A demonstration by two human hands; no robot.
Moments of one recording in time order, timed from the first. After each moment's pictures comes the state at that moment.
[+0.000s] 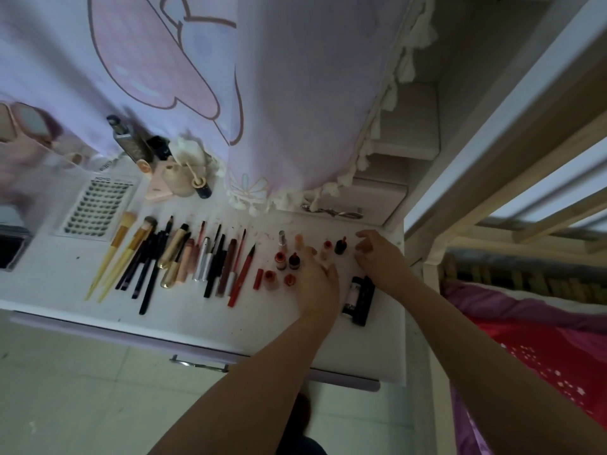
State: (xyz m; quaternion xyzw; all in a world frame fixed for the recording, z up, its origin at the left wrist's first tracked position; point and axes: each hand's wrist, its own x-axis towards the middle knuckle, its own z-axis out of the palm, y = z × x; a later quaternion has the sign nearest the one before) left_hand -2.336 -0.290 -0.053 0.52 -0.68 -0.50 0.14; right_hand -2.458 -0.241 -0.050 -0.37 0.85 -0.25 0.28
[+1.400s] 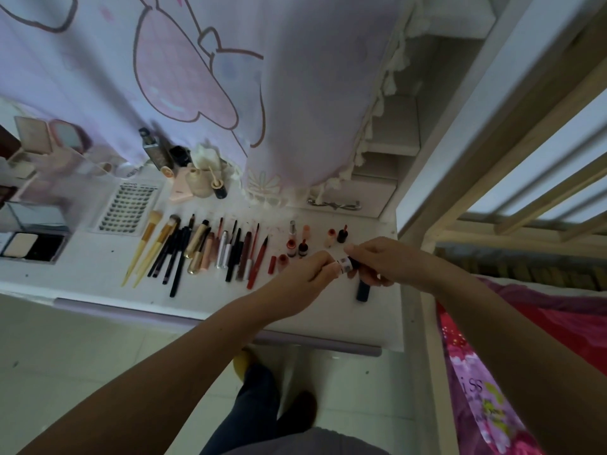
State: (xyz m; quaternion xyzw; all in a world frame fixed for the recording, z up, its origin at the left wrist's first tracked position) left_hand -2.245 -0.313 0.042 0.17 -0.85 -0.50 -0.02; right_hand -2.399 -0.211 0.080 -0.39 0.74 -0.21 0.50
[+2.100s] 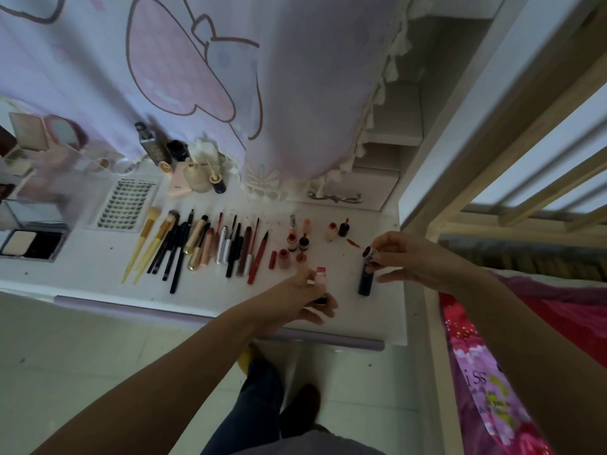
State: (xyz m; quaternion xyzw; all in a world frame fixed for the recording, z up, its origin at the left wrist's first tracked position) left_hand -2.225 -0.311 0.016 0.29 -0.56 -0.77 -0.13; right_hand -2.429 -0.181 0.049 -0.20 0.68 -0.42 0.57
